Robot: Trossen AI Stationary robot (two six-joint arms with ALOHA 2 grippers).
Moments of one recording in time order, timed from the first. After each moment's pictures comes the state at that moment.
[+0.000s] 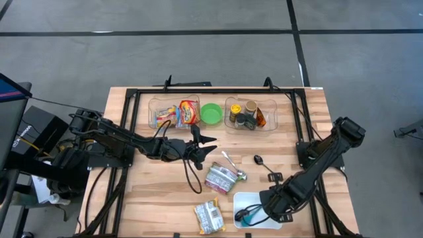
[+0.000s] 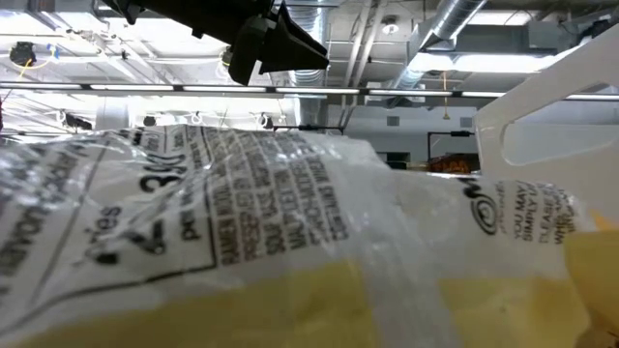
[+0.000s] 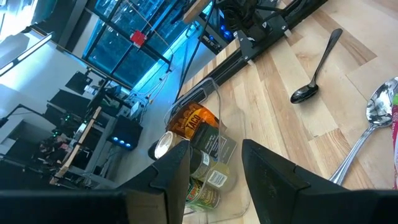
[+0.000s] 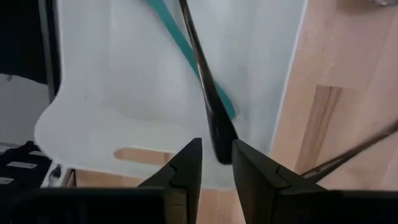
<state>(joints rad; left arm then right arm) -0.23 1.52 0.81 0.48 -0.58 0.72 0.79 1.64 1.20 -1.02 0.00 0.67</state>
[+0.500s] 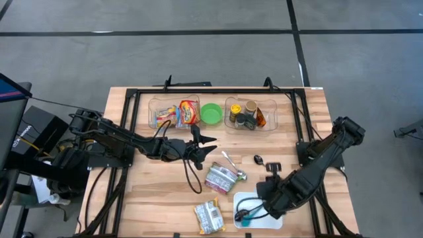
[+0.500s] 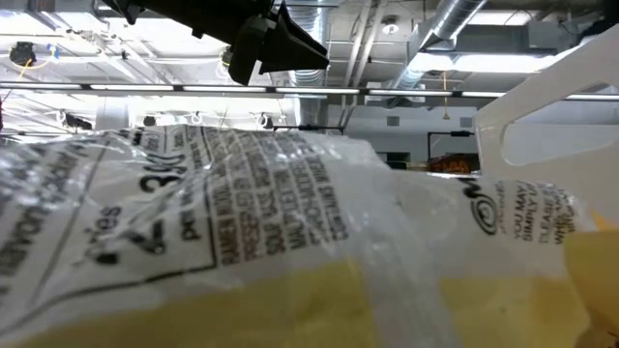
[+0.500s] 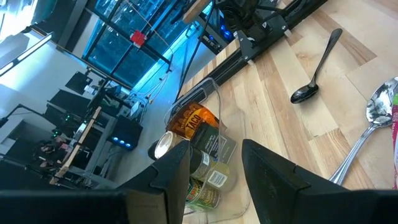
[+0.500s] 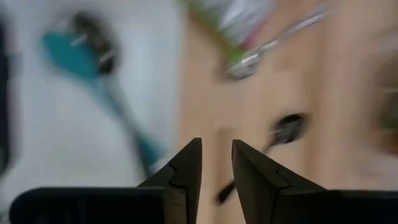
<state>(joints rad) -0.23 1.52 0.81 0.48 -0.58 0.72 0.75 1.64 1.44 -1.27 0.31 0.67</state>
